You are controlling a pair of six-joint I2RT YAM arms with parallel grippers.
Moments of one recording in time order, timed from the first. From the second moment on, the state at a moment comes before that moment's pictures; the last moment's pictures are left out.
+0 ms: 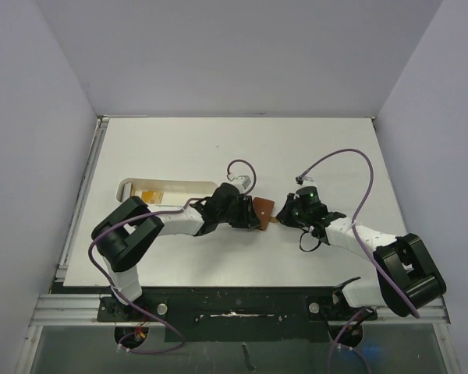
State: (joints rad) left arm -0.83 1.81 0.88 0.30 0.17 -0.73; right arm 0.43 1.33 0.53 0.03 -0.03 0.57
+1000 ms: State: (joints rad) left arm -0.78 1.90 1.03 0.20 0.14 -0.59; right arm 0.40 1.38 0.59 -0.03 -0.08 0.50
